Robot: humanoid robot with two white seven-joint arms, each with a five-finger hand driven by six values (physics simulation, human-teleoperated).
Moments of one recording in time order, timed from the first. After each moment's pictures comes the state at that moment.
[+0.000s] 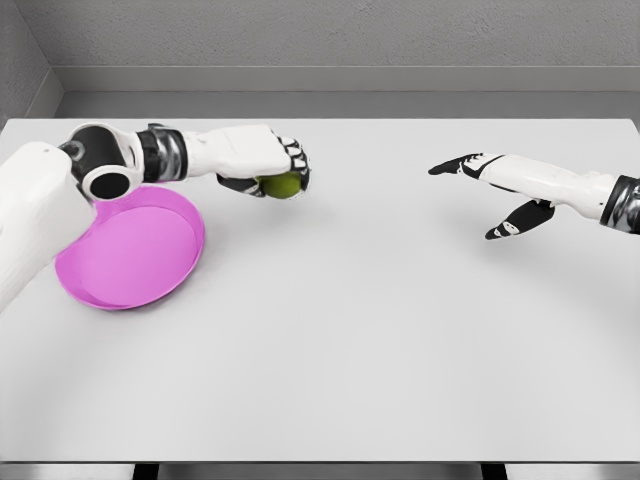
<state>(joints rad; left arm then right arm) -0.92 0.53 -0.83 -1.23 -0.55 -0.61 -0.46 -0.58 -0.74 0.49 -1.26 0.08 -0.61 0.61</state>
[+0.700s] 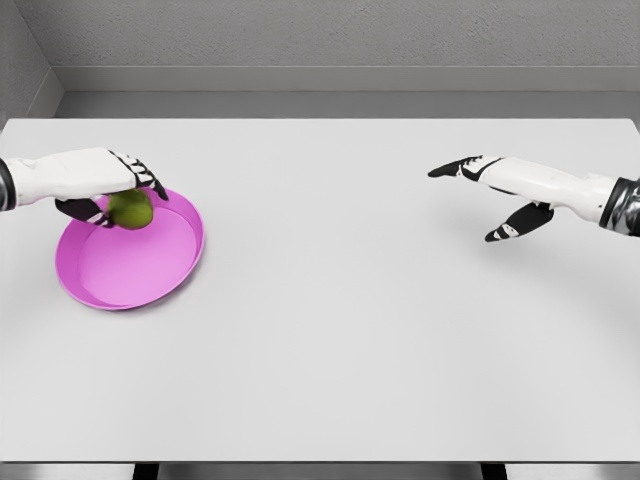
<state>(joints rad) -0.76 0.89 -0.74 -1.28 -0.39 -0.61 -0.49 -0.57 -0.74 0.49 -1.27 0.08 -0.61 0.61</state>
